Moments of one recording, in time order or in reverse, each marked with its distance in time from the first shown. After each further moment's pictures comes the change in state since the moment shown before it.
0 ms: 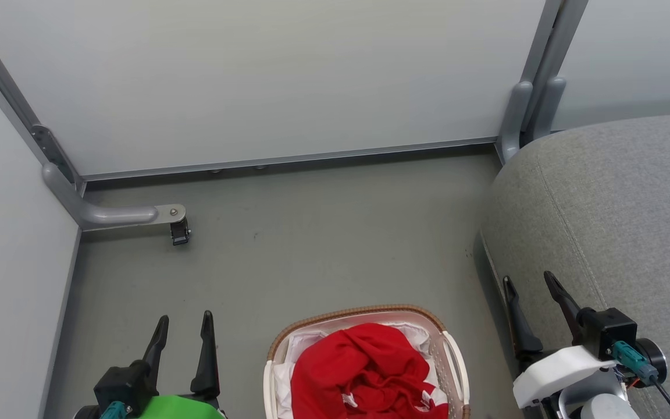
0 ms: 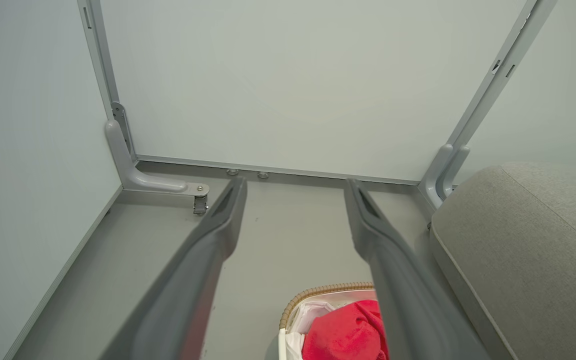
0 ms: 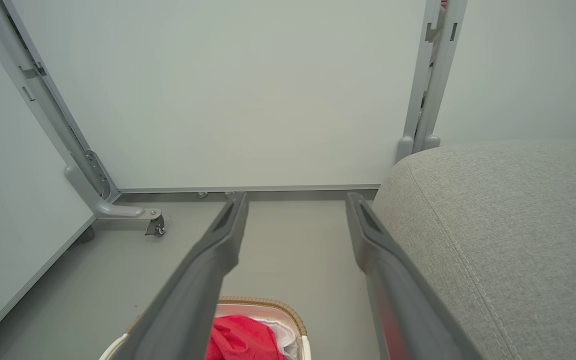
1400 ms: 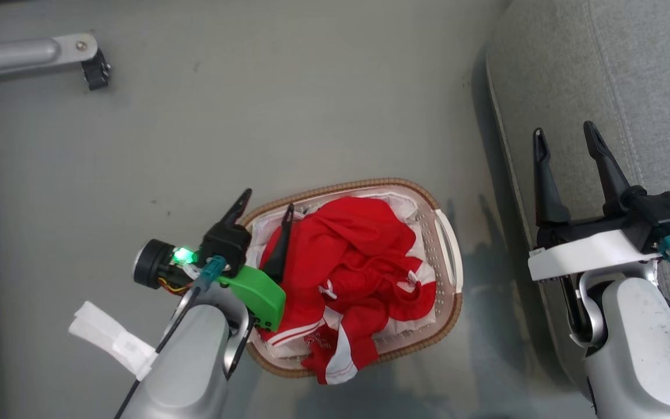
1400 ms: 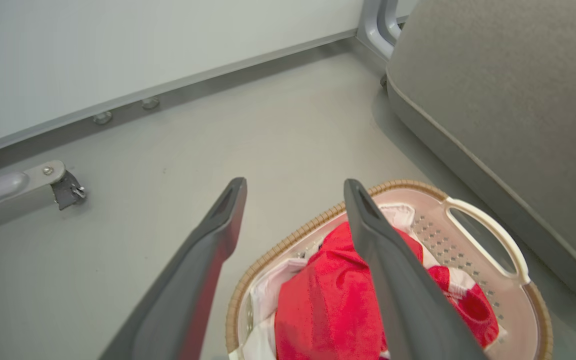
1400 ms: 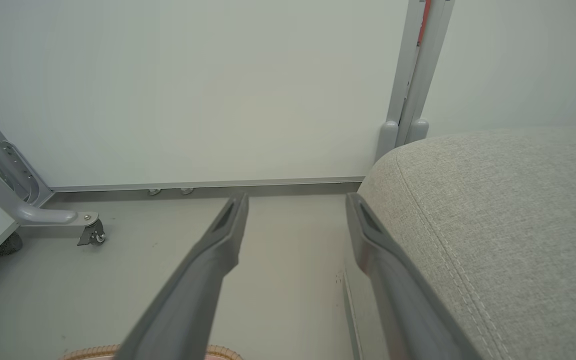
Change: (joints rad) left arm -0.521 0.000 -0.255 0.363 0.180 -0.033 0.000; right arm -0.269 -0.001 -0.066 -0.149 -0.048 0.000 0.000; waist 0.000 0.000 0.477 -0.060
